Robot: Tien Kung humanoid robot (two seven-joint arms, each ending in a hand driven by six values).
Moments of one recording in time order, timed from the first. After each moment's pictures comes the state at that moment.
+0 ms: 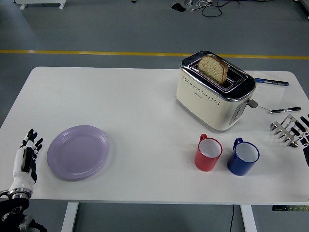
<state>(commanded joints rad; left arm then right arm) 0.00 0.03 -1.55 -1.00 1.14 0.12 -0.39 0.04 -0.14 1.69 1.15 -0.64 0.05 0.09</state>
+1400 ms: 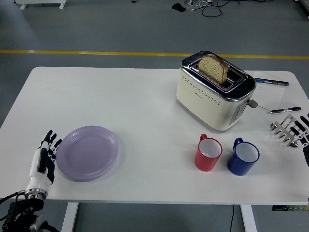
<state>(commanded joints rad) 0.00 0.04 -1.40 -1.02 0.97 0.08 -0.40 0.04 -0.13 1.69 1.15 -0.64 0.05 0.09</state>
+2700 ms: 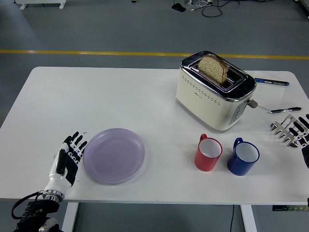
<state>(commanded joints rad) 0.00 0.06 -1.22 -1.08 0.79 0.00 -0.37 0.04 -0.13 1.68 1.15 -0.64 0.05 0.09</state>
